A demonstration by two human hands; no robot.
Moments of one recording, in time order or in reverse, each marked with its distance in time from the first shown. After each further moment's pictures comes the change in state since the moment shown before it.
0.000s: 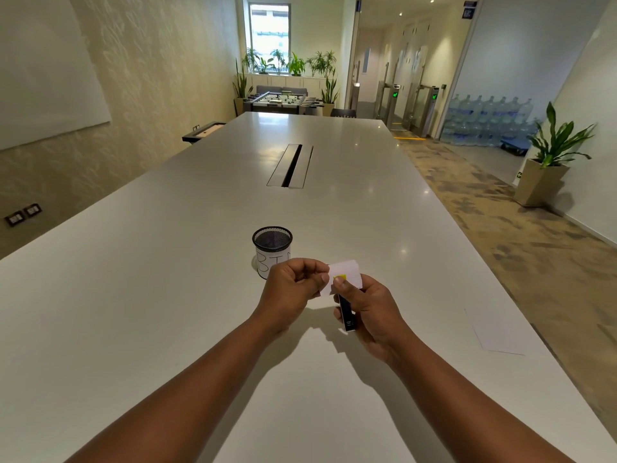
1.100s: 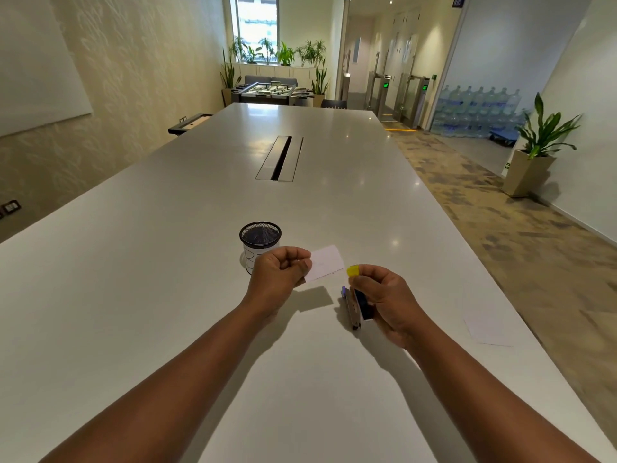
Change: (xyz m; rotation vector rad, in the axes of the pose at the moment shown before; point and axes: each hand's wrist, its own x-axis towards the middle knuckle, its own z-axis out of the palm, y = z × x) left_hand 0.027 -0.010 -0.002 -0.028 0.077 -0.079; right_hand 0.012 -0.015 -0.040 -0.150 0.129 0.040
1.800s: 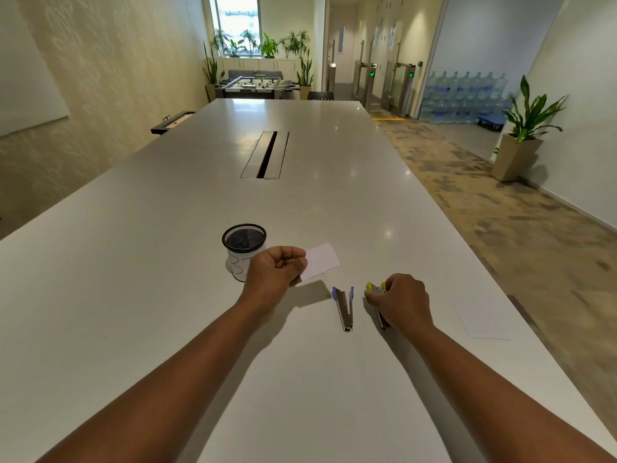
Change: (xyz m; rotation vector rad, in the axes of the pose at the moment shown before) left_hand 0.027 -0.014 0.012 -0.004 -0.023 -0.075; right_hand 0.043 0.033 -0.055 -1.116 0.464 -0.099
